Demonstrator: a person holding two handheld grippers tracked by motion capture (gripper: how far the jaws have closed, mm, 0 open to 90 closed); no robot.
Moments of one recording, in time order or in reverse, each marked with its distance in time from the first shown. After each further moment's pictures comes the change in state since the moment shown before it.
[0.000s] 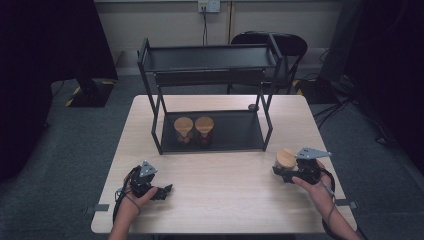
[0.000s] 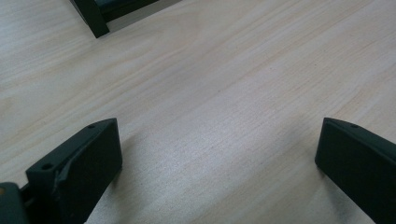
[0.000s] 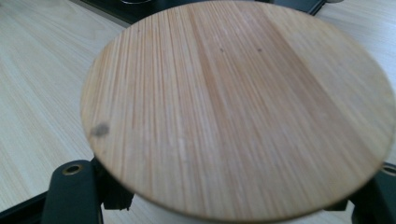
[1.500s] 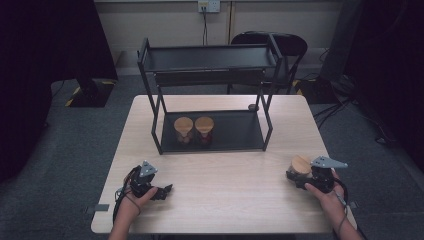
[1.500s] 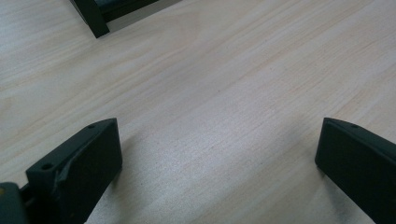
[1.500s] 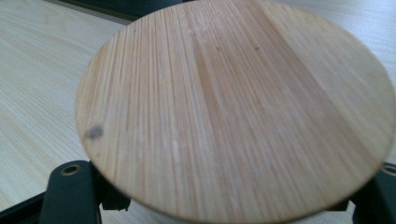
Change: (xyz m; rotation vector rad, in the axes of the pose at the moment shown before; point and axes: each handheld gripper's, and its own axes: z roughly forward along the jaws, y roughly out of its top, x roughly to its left) left arm 0.000 0.000 0.000 0.000 0.000 0.000; right arm -0.024 -0.045 -0.022 -0.028 -0.095 0.093
